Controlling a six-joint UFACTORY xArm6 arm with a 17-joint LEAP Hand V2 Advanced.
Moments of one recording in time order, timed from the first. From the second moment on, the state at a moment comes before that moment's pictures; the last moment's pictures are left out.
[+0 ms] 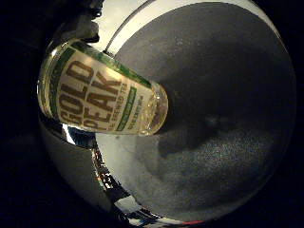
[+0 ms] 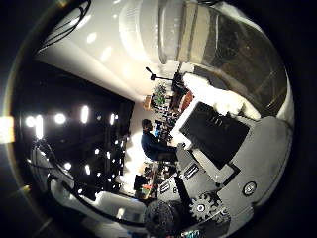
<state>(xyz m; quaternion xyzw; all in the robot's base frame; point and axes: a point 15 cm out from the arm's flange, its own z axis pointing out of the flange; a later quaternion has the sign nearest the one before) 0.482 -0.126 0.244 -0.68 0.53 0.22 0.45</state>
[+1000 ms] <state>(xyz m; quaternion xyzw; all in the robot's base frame) 0.478 0.022 0.388 -0.80 0.57 0.08 0.18</state>
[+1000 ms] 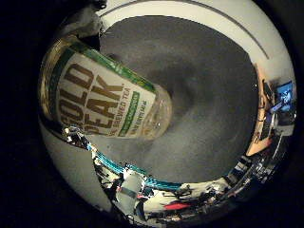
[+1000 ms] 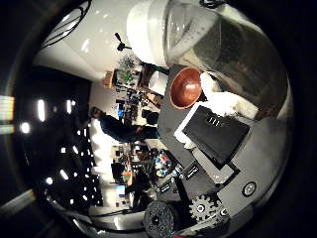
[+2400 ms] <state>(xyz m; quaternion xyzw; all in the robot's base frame) 0.483 0.171 0.364 -0.81 0.42 -0.28 -0.31</state>
